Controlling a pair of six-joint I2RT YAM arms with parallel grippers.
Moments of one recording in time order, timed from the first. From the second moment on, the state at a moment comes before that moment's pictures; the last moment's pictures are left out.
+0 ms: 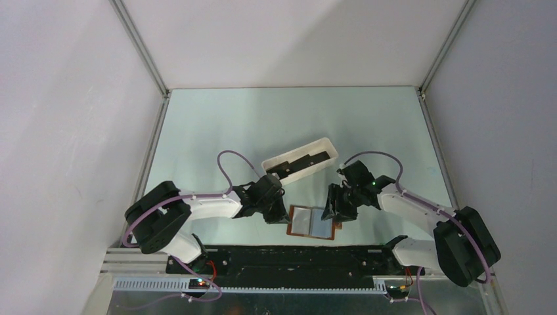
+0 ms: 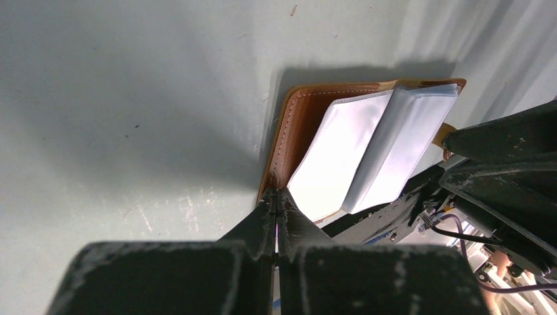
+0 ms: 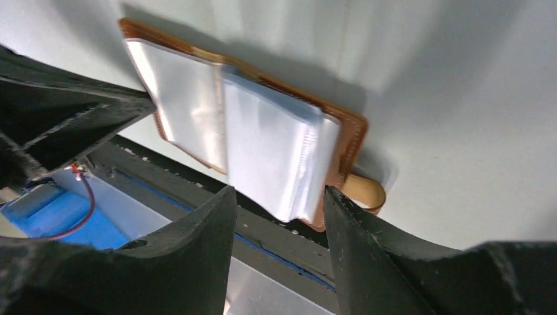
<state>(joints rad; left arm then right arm) -0.92 1.50 0.61 -0.09 0.18 -1.12 0.57 1.23 0.60 -0.52 -0.39 0.67</state>
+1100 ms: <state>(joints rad) -0.92 1.50 0.61 -0.09 0.19 -1.12 0.57 1.22 0.58 -0.52 -0.37 0.65</state>
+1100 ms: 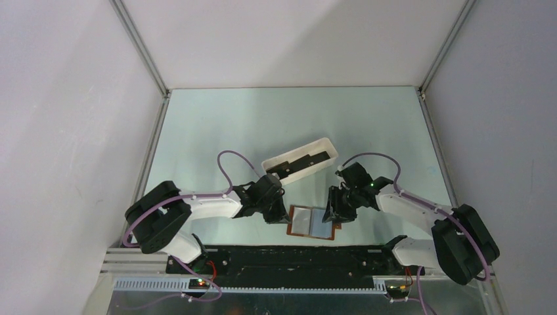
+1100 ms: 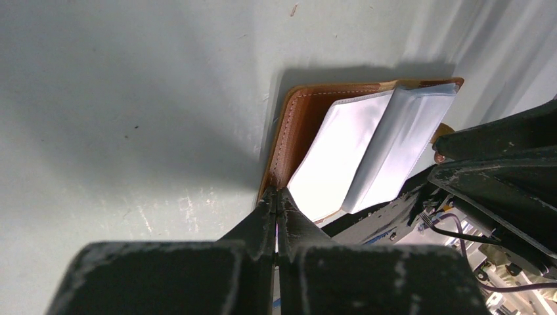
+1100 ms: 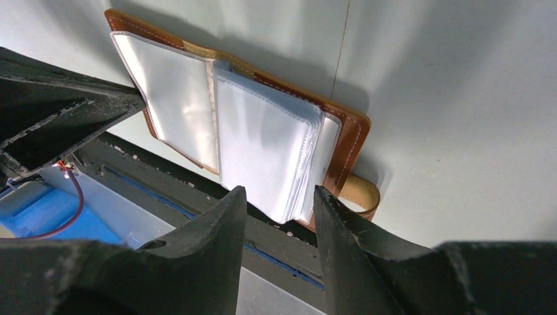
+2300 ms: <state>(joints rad) -0.92 1.51 0.61 -0.08 0.19 -1.12 0.67 1.32 0.66 -0.43 -0.44 0.69</state>
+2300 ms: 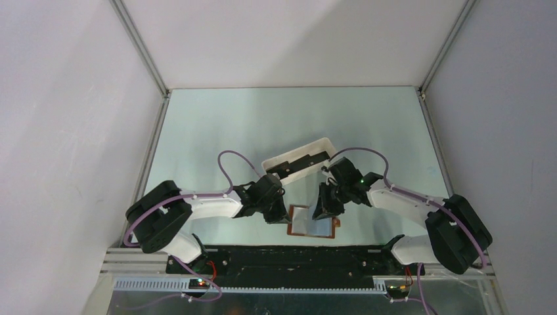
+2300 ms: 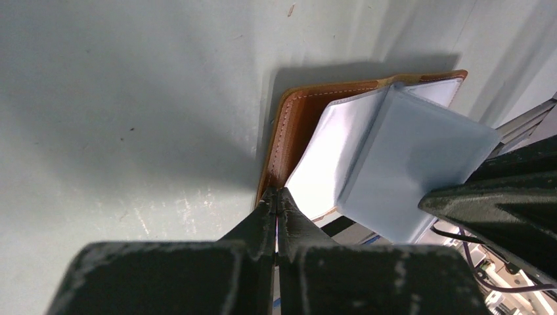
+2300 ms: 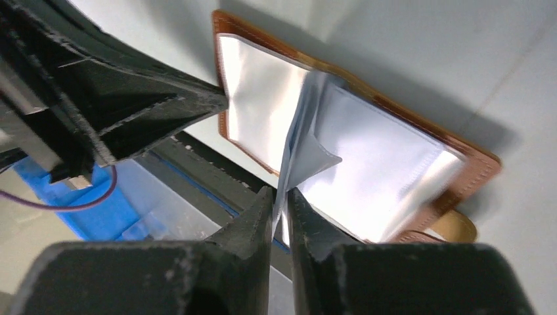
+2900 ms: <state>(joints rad) -0.92 1.51 0.61 -0.08 0.19 -1.12 0.69 1.37 0.68 -0.33 -0.55 0.70</state>
